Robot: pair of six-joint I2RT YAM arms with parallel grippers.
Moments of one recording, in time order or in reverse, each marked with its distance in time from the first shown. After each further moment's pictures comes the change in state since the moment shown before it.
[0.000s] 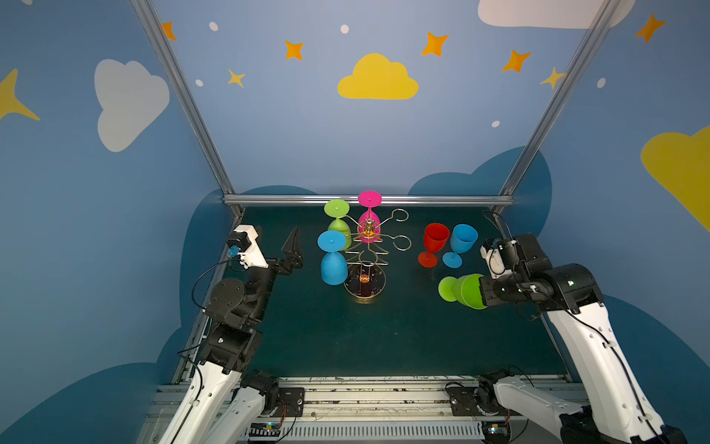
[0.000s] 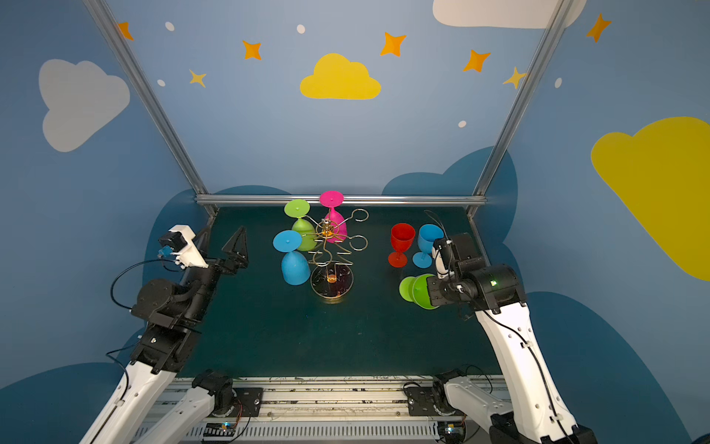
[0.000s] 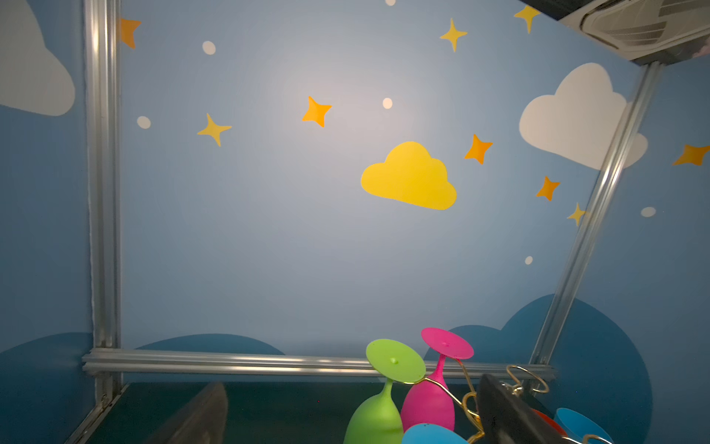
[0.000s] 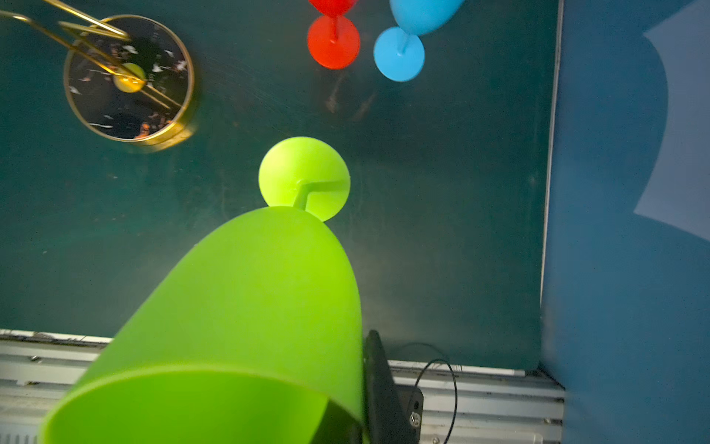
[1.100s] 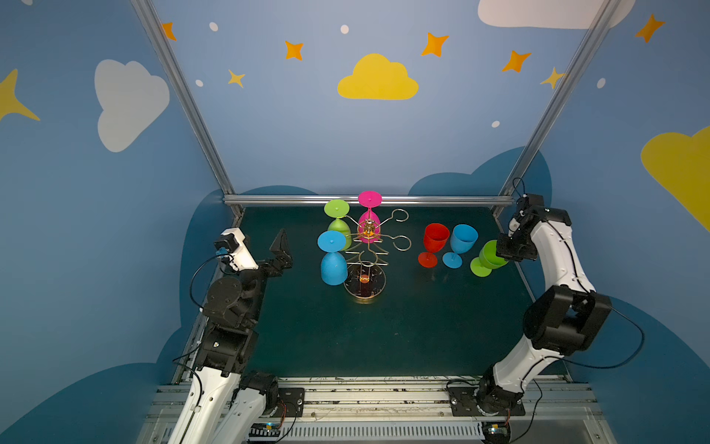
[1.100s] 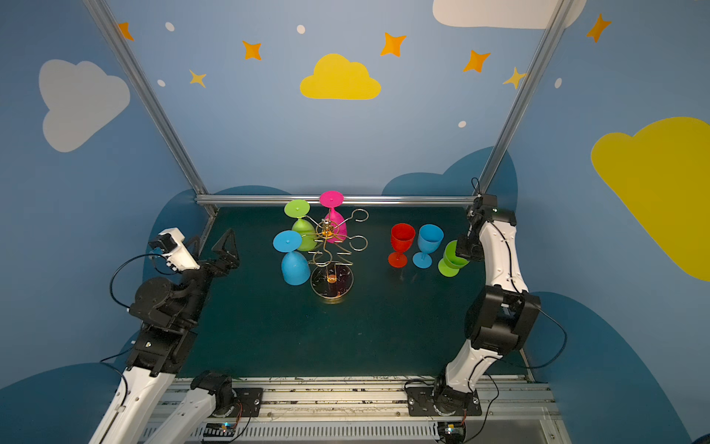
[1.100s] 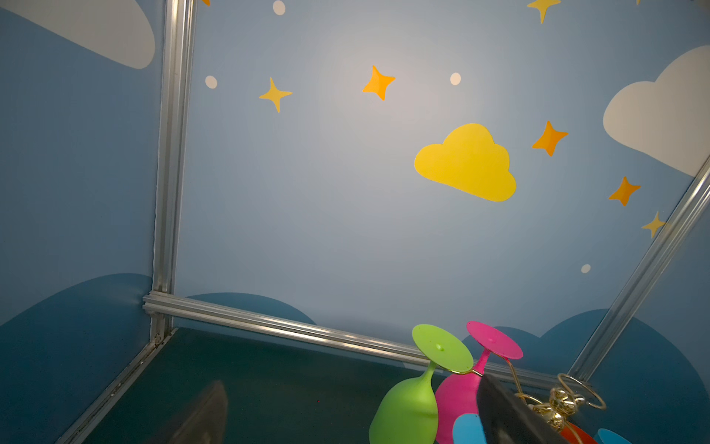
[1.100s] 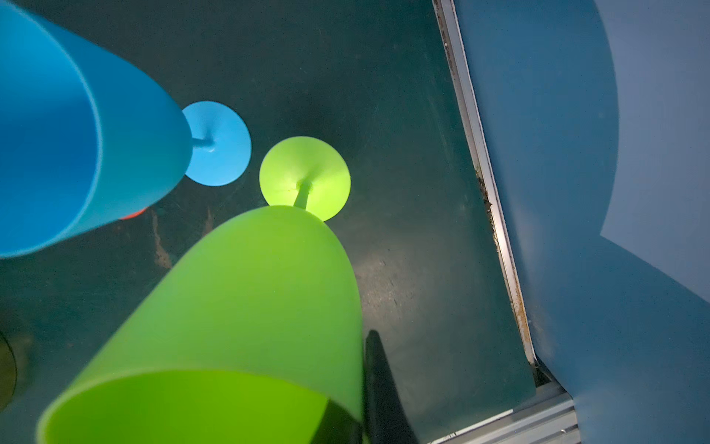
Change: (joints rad) left arm 0.091 -0.029 -0.001 -0.103 -0.012 -0.092; right arm -0.457 0.723 0.344 0.200 -0.032 -0.023
